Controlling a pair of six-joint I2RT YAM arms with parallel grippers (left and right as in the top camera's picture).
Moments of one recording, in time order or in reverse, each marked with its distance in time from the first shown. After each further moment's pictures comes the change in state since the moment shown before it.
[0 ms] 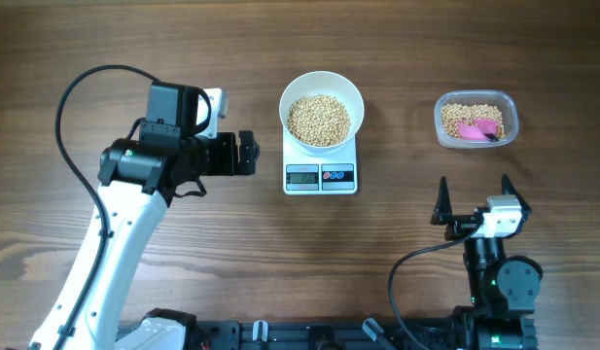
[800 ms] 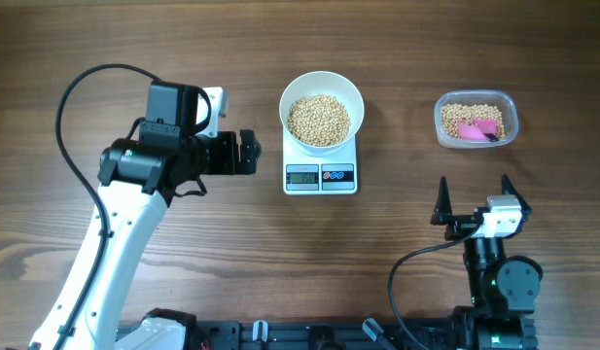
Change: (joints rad) left arm 0.000 0.000 0.000 0.010 0.016 0.008; right arm 0.000 0.000 0.000 0.000 0.000 0.000
